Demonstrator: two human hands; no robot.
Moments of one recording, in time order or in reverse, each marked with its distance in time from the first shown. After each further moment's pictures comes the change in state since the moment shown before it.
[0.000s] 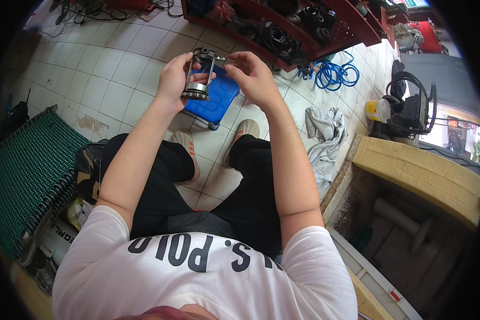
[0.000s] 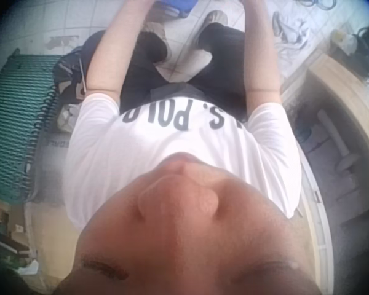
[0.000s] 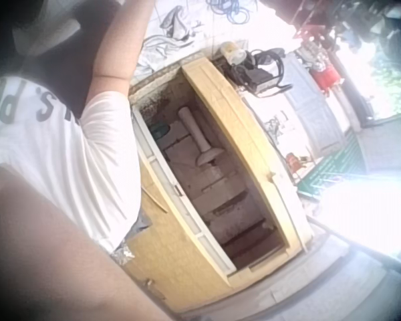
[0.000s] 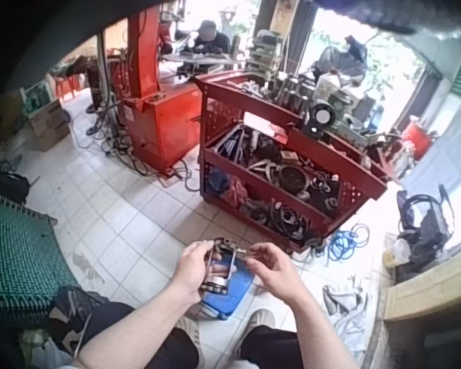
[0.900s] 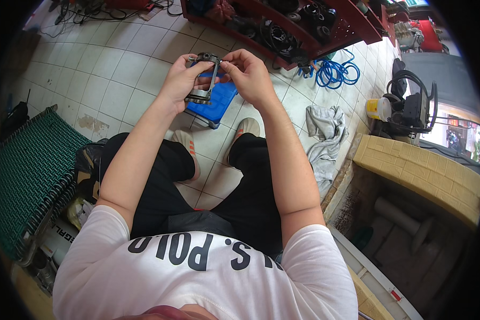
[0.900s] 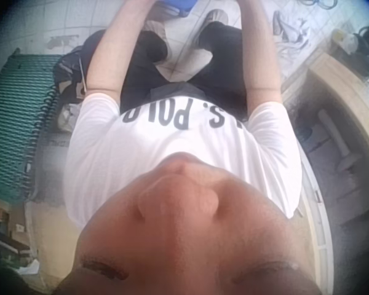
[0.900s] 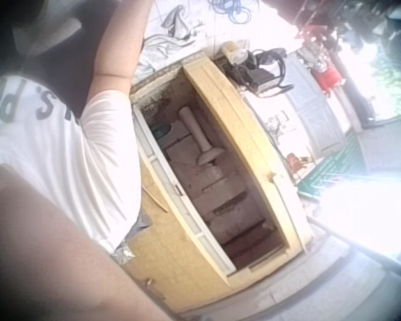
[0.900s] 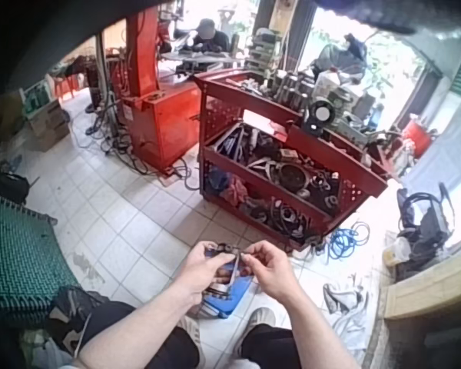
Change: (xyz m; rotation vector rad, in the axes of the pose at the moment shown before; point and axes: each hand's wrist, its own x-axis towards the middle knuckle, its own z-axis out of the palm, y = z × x) left_hand -0.001 -0.007 0.003 0.181 -0.083 -0.030; right_hand 0.003 -0.002 0.010 0.063 -0.004 0.014
